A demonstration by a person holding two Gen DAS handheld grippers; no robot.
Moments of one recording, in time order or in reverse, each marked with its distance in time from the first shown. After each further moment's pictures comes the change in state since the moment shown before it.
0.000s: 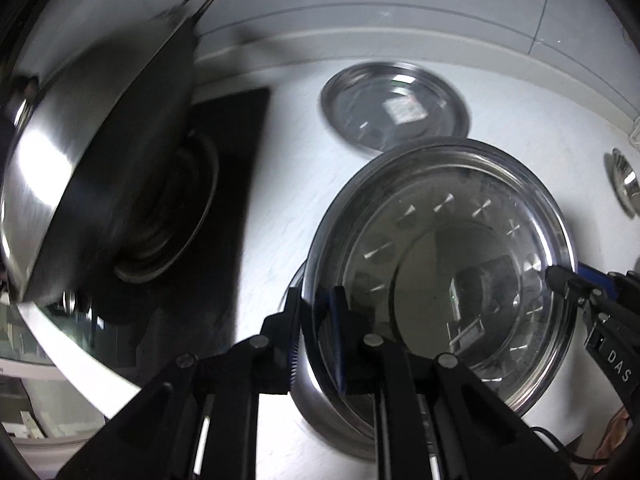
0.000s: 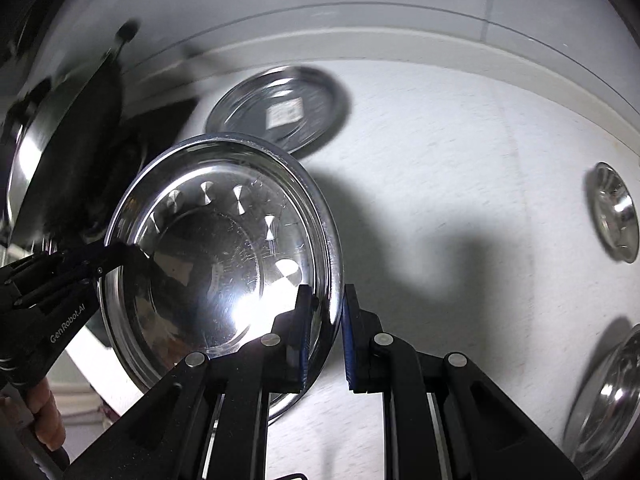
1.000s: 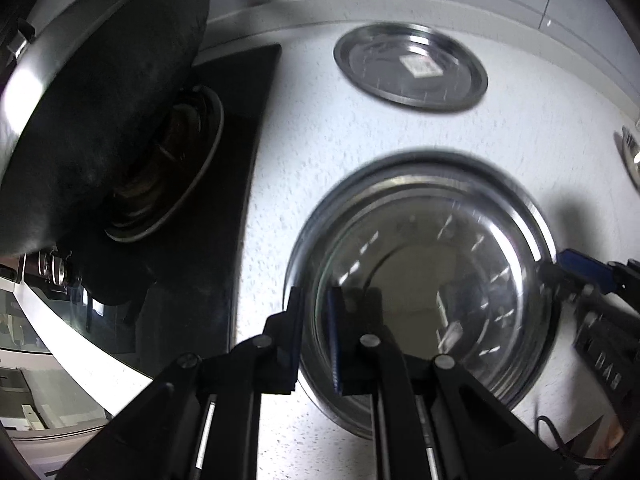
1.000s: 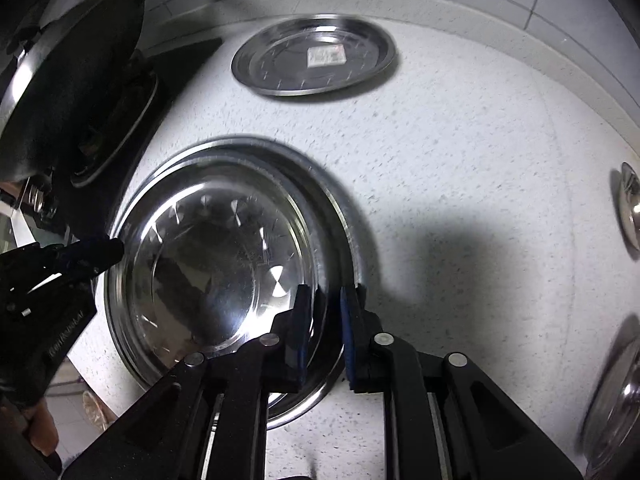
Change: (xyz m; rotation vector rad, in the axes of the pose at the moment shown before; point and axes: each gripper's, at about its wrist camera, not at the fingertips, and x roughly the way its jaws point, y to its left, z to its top) left arm 0.023 0.006 -0.022 -0.006 0.043 -0.010; right arm 0.032 0.034 -0.025 -0.070 0.045 -0.043
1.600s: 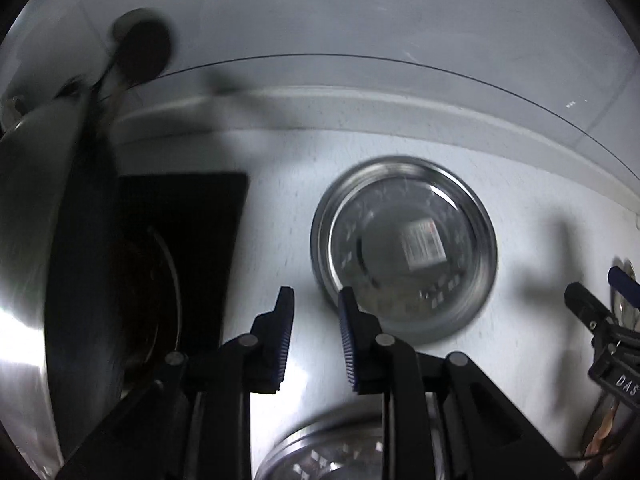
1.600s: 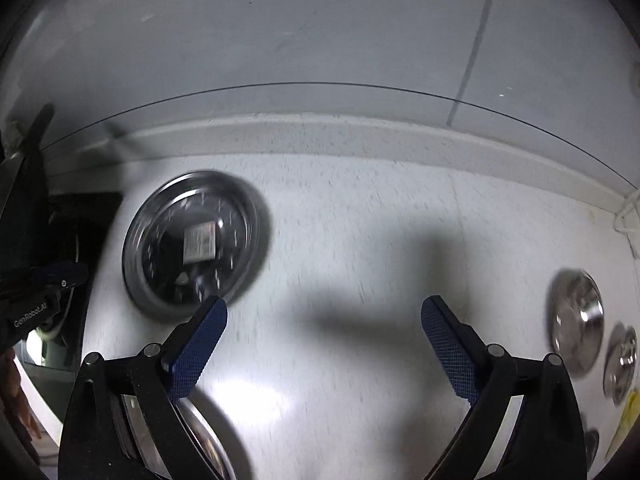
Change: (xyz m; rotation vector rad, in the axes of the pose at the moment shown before) left arm 0.024 -0.007 0.178 -0.075 -0.042 -0.072; right arm -0.019 -0.097 0.151 0.111 -0.154 -0.116
